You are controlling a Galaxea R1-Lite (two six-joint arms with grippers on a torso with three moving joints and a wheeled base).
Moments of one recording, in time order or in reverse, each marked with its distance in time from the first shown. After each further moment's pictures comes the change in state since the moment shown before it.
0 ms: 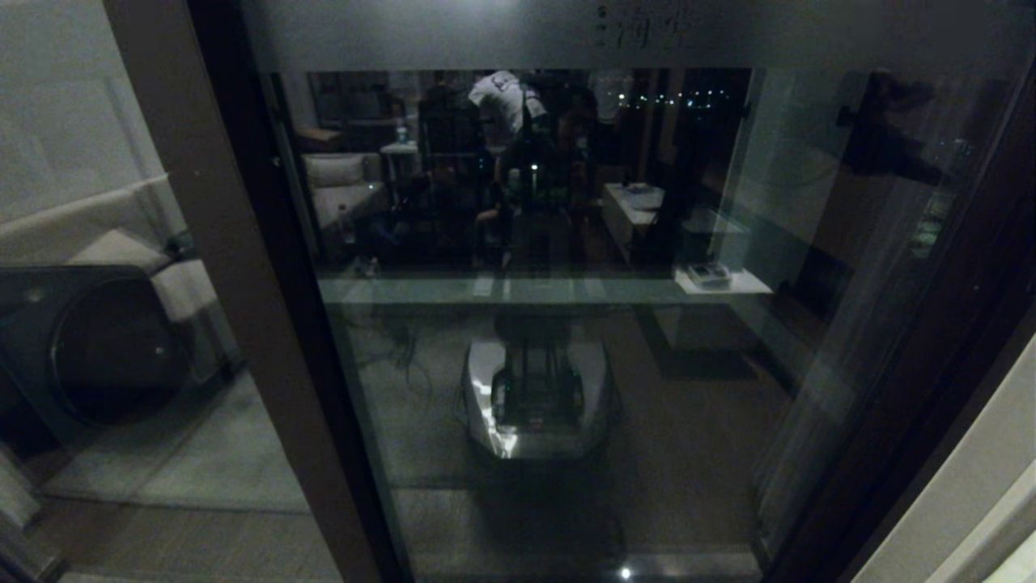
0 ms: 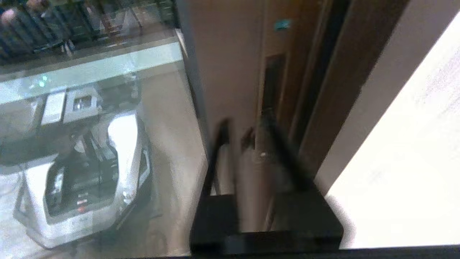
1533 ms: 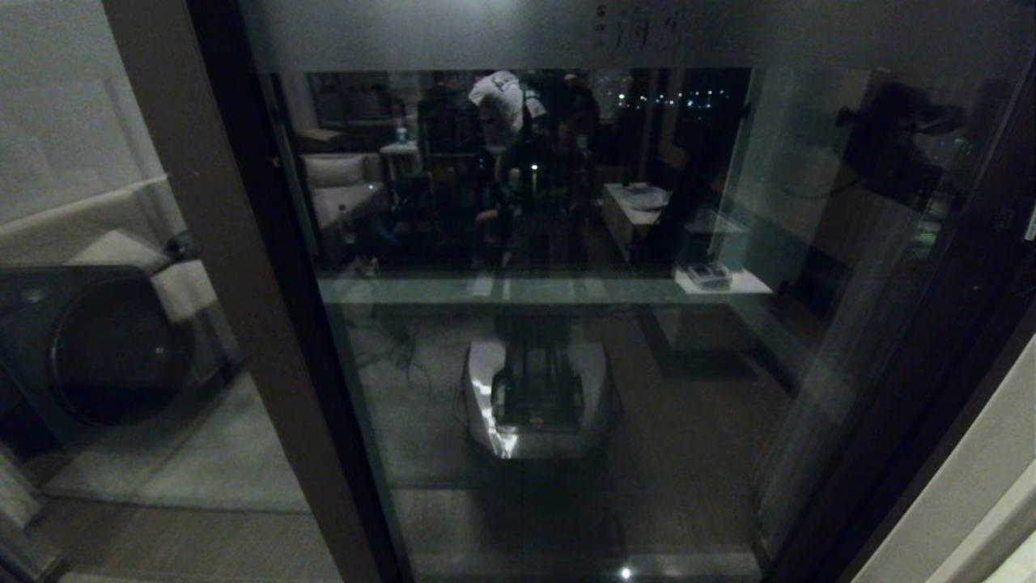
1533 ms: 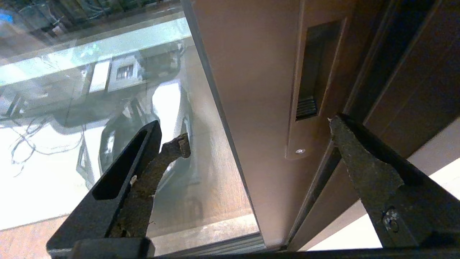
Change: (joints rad) left arm 0.000 0.000 0.000 0.000 0.000 -0.001; right arm -0.040 0.144 -0.166 0.144 0.234 0.026
